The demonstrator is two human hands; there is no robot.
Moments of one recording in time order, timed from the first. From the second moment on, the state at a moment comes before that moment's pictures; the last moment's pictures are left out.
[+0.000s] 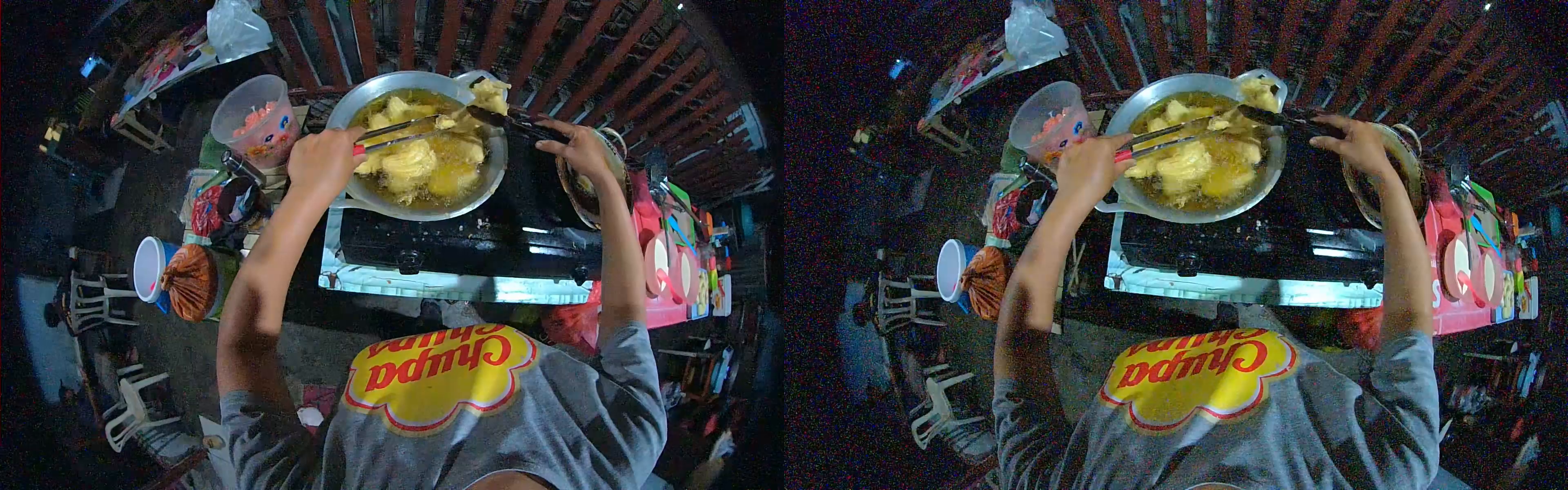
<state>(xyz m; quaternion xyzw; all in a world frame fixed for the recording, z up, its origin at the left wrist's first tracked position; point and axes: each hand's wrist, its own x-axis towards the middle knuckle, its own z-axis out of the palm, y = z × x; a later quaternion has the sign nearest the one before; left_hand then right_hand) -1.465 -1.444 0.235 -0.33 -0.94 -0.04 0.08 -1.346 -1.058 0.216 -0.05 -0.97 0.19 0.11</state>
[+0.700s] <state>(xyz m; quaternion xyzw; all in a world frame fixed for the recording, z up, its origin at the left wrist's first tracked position) -1.471 -1.426 0.247 -0.37 -0.92 0.05 0.11 -1.382 -1.151 0.312 0.19 -0.94 -0.21 0.19</state>
